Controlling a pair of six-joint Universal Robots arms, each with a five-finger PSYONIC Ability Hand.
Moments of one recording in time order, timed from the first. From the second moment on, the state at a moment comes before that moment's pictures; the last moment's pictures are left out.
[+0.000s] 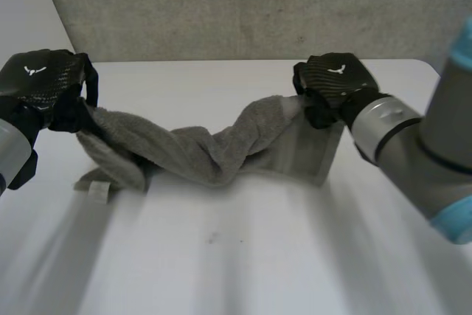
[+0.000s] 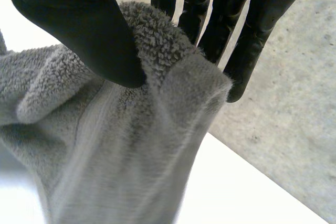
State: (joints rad) left arm 4.49 -1.43 -1.73 3.11 -1.46 3.33; right arm 2.05 -1.30 1.36 0.06 1.43 2.91; left_hand 1.18 1.22 1.22 1.22 1.03; right_hand 0.96 1.18 1.19 1.19 0.97
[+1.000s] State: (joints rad) left arm 4.48 -1.81 -1.73 3.26 -1.40 3.20; right arm 1.91 -1.25 1.48 0.21 1.43 2.79; left_hand 1.18 1.22 1.22 1.22 1.03; right_hand 0.30 0.35 0.36 0.36 0.17
